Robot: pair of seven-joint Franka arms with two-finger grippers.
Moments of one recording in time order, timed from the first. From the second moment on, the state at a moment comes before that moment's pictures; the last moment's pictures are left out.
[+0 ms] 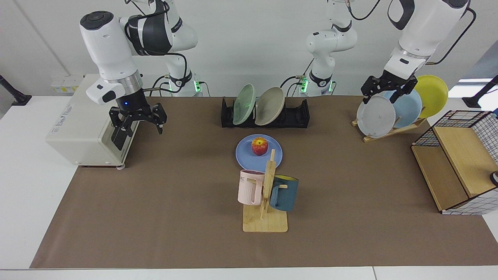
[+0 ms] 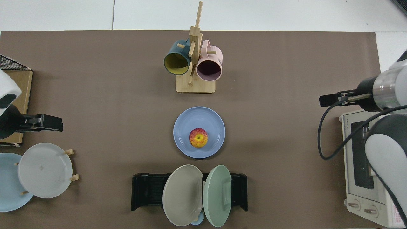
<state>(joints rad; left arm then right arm) 0.15 -0.12 -0.16 -1.76 -0.03 1.62 0.00 0.23 -0.06 -0.17 -1.77 0.01 1.87 -0.04</state>
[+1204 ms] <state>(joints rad) 0.15 -0.12 -0.16 -1.76 -0.03 1.62 0.00 0.02 -0.09 -0.01 -1.76 0.00 1.76 -0.04</state>
